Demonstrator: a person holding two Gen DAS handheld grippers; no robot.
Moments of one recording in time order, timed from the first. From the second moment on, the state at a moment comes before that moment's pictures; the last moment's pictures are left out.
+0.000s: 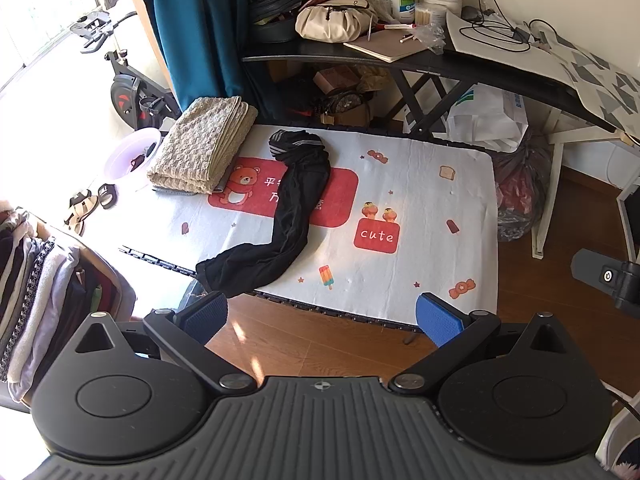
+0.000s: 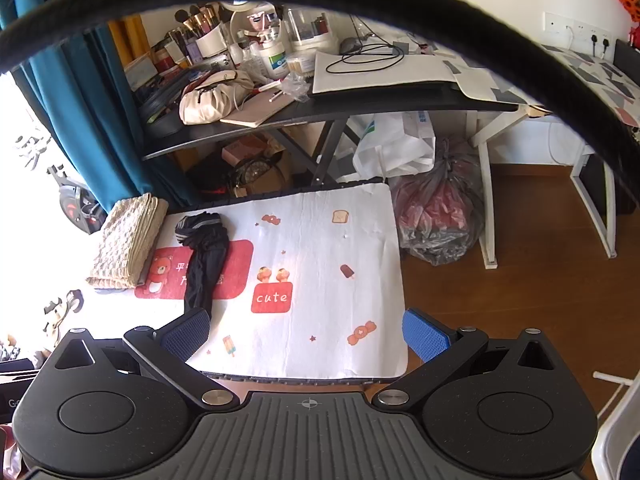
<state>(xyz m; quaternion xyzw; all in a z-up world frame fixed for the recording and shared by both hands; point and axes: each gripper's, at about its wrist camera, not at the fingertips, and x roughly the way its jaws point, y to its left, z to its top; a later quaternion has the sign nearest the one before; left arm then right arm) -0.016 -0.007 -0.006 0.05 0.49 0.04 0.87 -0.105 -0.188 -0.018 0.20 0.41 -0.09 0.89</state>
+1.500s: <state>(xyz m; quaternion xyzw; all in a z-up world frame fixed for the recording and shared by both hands) -0.006 -0.003 -0.014 0.04 0.51 0.05 0.86 -0.090 -0.190 -0.029 0.20 0.43 -0.08 0.88</state>
